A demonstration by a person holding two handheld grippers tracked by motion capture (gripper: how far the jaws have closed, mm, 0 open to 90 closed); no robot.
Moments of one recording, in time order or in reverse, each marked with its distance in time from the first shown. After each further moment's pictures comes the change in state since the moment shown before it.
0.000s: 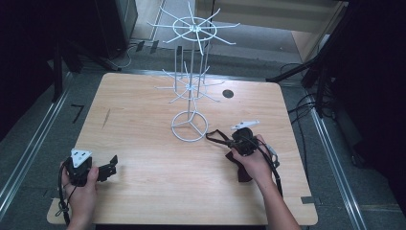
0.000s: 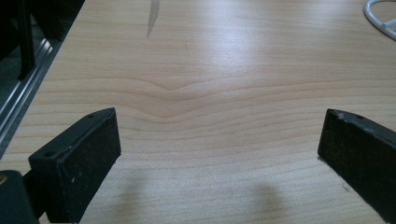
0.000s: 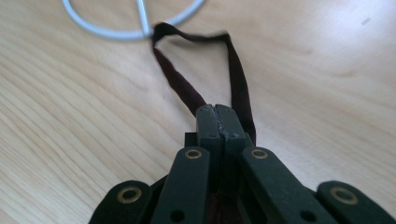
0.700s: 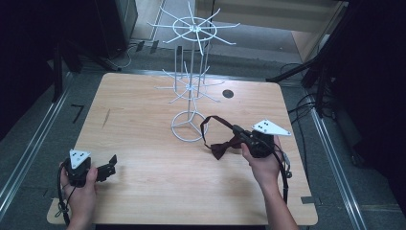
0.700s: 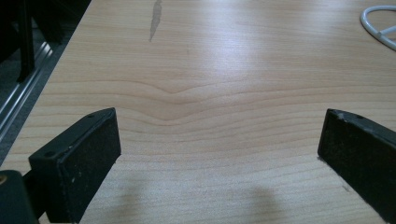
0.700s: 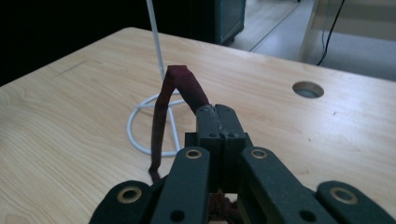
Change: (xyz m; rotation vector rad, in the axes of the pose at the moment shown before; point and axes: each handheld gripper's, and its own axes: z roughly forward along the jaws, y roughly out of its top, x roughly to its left) left arm 0.001 -0.001 -0.002 -0.020 -0.005 -0.012; right arm 0.011 -0.001 -0.071 -0.483 0.031 0.035
